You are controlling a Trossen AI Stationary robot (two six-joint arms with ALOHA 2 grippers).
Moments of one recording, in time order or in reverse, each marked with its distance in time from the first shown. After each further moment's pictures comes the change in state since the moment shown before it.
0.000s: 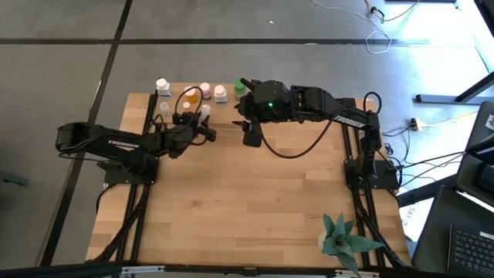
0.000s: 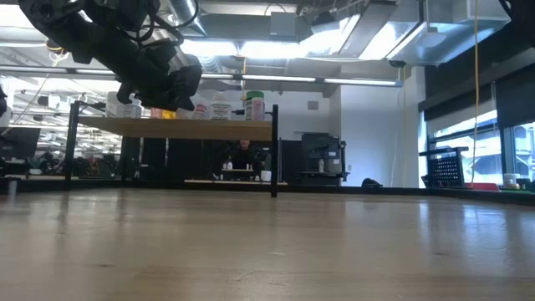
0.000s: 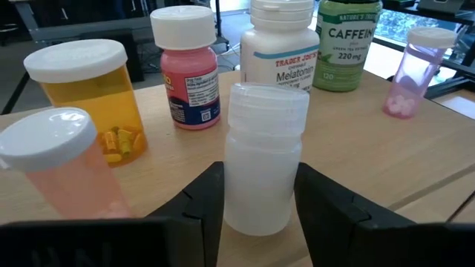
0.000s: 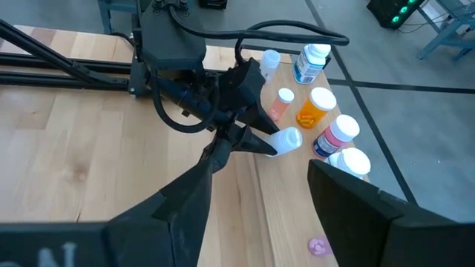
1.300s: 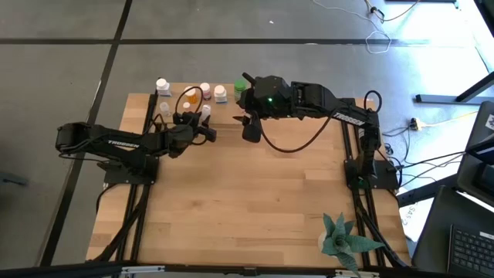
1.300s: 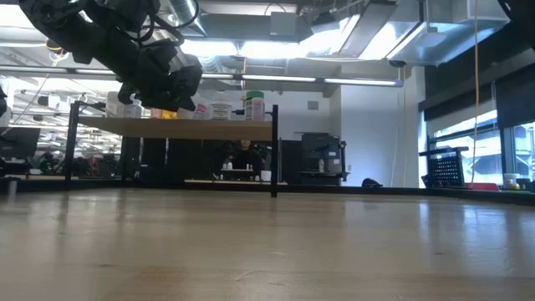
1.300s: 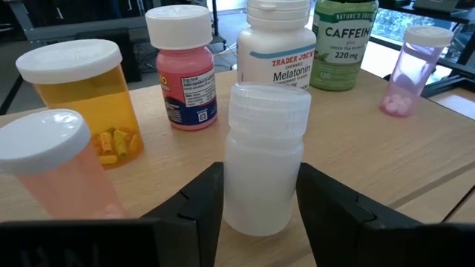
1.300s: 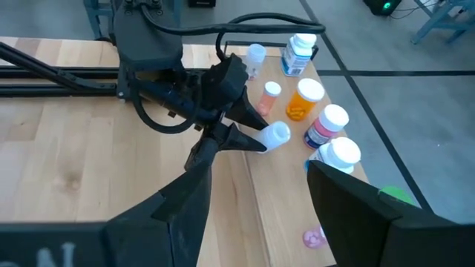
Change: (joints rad) left arm 0.006 0.000 0.000 -0.002 0.019 0.001; right arm -0.032 0.000 0.000 -0.007 0.000 0.050
